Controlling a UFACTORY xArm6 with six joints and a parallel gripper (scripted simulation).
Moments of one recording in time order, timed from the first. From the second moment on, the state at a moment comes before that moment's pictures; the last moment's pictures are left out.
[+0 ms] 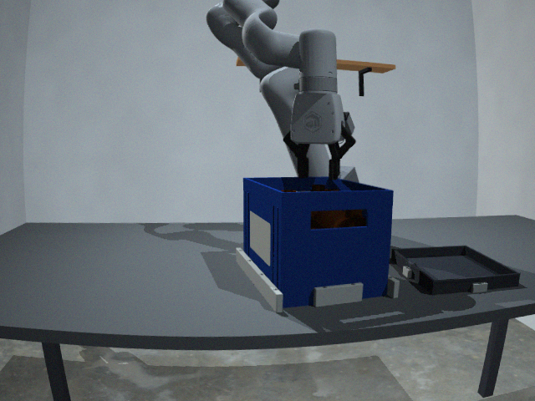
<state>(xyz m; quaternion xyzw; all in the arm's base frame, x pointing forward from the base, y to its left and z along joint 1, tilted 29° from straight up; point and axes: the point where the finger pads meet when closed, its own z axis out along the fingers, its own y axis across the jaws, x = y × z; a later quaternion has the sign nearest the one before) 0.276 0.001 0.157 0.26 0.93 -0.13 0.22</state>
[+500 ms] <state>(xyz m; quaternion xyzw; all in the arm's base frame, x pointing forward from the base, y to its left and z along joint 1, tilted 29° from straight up) 0.281 -0.004 0.144 0.26 0.93 -0.13 0.22</state>
